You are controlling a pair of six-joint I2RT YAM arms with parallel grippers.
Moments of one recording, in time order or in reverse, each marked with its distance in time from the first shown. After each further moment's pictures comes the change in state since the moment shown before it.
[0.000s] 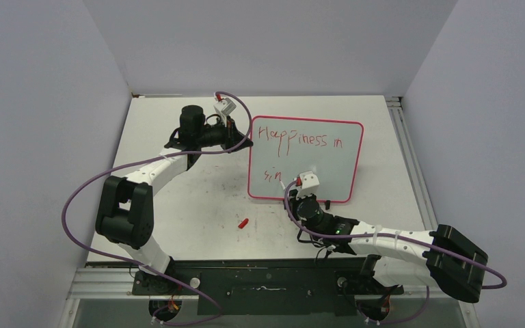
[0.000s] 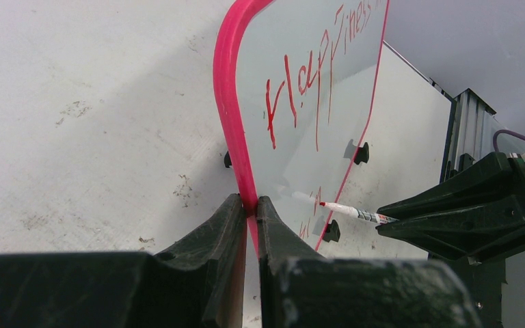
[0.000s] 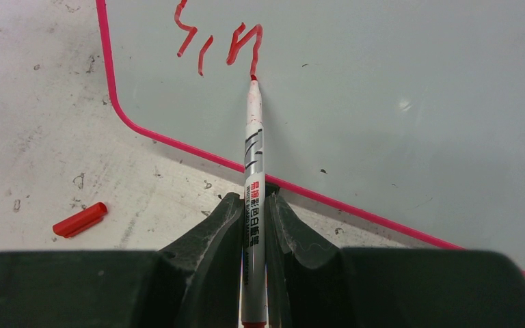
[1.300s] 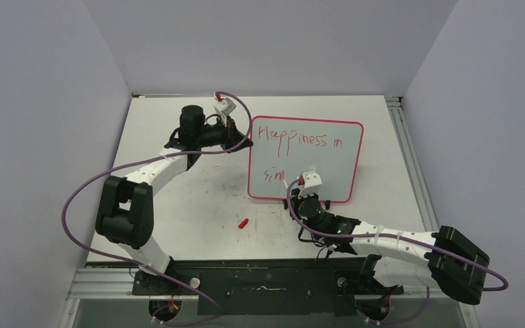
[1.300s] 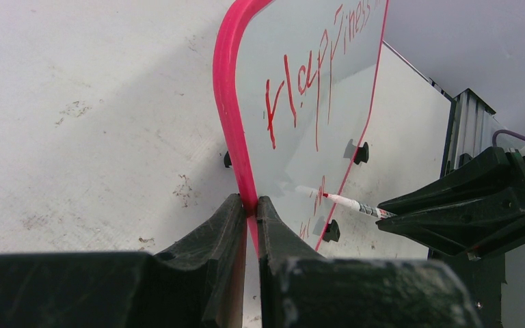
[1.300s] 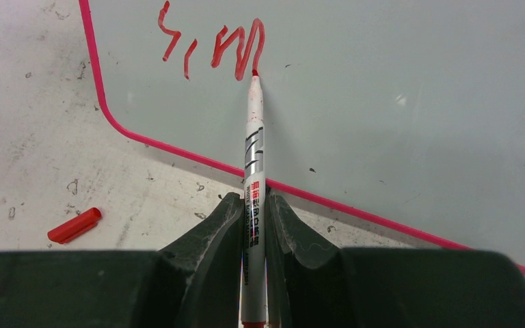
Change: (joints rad) left arm 0.000 0.000 0.000 0.000 0.000 0.000; right arm -0.012 -0.015 -0.002 -0.021 0.007 0.023
